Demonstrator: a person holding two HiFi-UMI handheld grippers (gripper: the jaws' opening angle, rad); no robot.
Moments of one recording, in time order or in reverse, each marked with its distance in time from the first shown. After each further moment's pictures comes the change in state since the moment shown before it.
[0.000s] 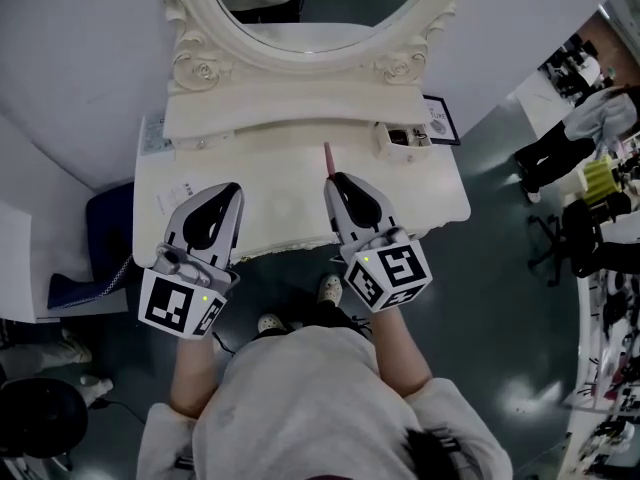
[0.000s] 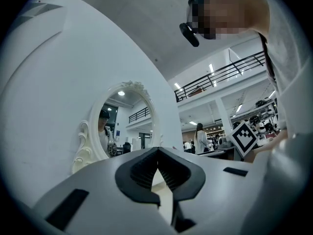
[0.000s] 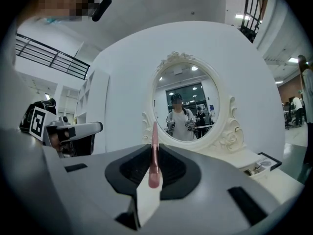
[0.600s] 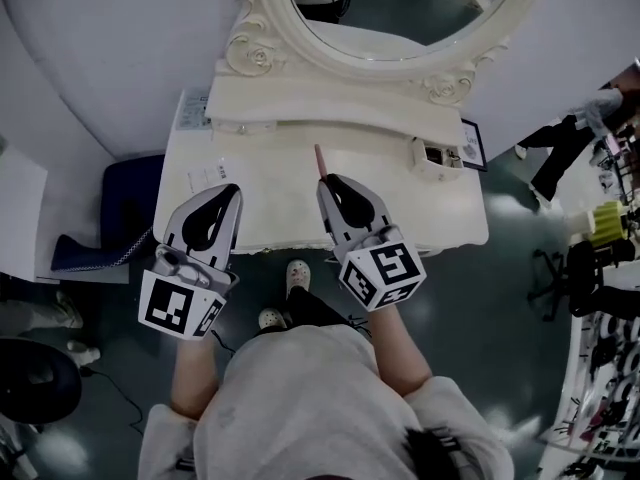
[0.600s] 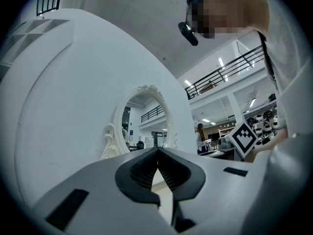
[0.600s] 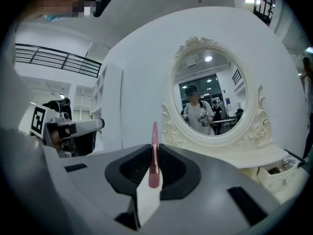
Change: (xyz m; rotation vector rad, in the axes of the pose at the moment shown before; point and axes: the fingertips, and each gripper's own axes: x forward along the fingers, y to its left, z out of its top) left arm -0.065 0.054 -0.001 0.008 0.020 0.163; right arm 0.053 0.080 -0.021 -0.020 0.077 0.177
